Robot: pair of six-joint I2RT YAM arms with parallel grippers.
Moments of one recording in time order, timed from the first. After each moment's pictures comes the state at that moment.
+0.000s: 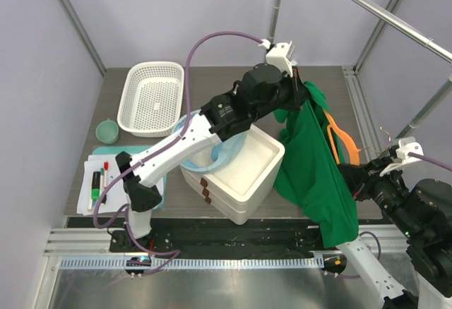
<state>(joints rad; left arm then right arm) -1.07 1.90 2.20 -0.44 -0.21 -0.58 0.31 0.45 1.38 -1.16 -0.05 0.22</state>
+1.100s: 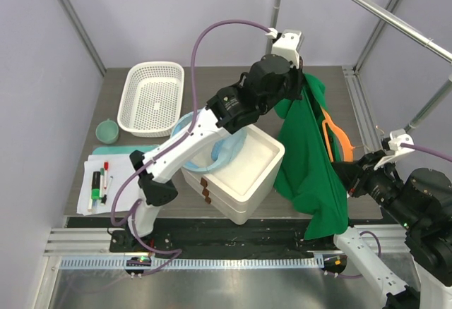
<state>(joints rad) -1.06 2.04 2.48 -0.57 -0.38 -0.37 0.34 0.50 1.39 -1.17 -0.09 0.23</state>
